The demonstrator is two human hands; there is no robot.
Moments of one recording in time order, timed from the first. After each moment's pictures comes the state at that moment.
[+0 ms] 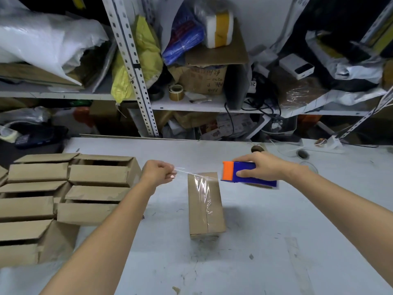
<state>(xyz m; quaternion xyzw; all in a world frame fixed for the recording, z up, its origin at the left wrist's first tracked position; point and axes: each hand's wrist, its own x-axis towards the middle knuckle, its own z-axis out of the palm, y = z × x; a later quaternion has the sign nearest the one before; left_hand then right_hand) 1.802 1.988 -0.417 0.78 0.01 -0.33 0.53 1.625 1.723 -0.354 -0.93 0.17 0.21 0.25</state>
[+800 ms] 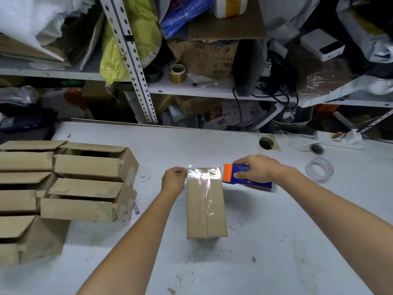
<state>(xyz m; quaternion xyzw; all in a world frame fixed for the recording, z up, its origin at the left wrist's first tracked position) 1.782 1.949 -0.521 0.81 0.05 -0.32 0.49 1.660 1.714 -0.429 -0.91 0.21 0.30 0.17</state>
